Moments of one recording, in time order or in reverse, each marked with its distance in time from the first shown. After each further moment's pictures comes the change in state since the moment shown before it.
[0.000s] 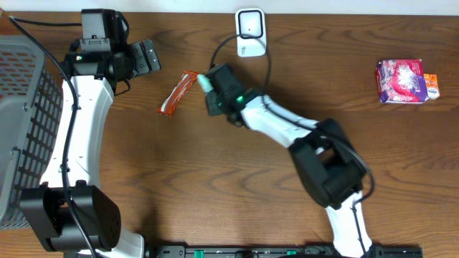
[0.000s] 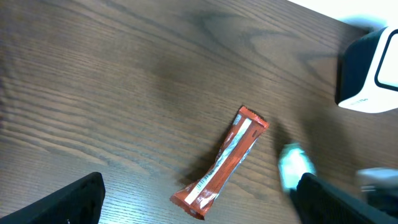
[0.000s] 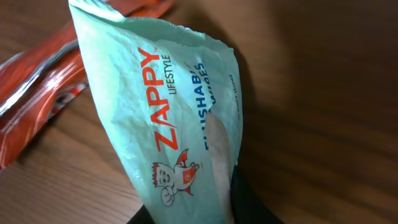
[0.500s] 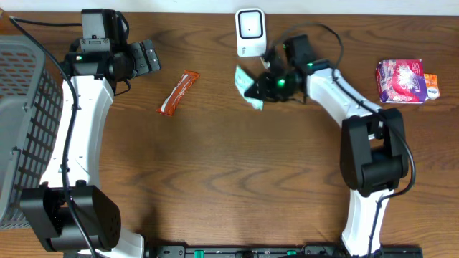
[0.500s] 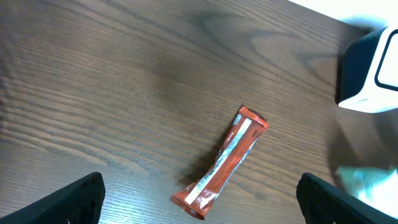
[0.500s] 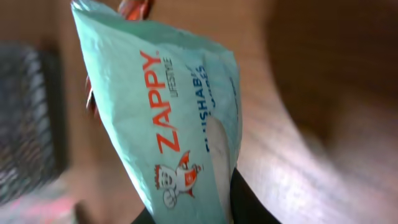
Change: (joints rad) left arm 0.000 0.000 0.000 0.000 0.000 0.000; right arm -0.394 -0.057 0.001 -0.304 -0.814 -0.125
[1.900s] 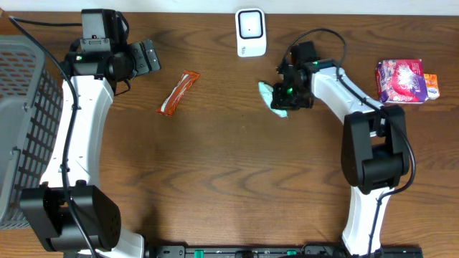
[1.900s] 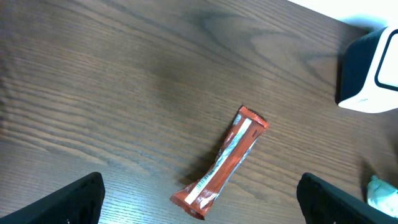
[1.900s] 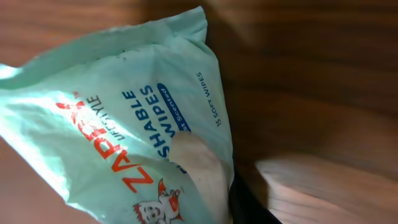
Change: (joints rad) left arm 0.000 0.000 0.000 0.000 0.000 0.000; right arm -0.014 0.018 0.011 -0.171 0.531 -0.047
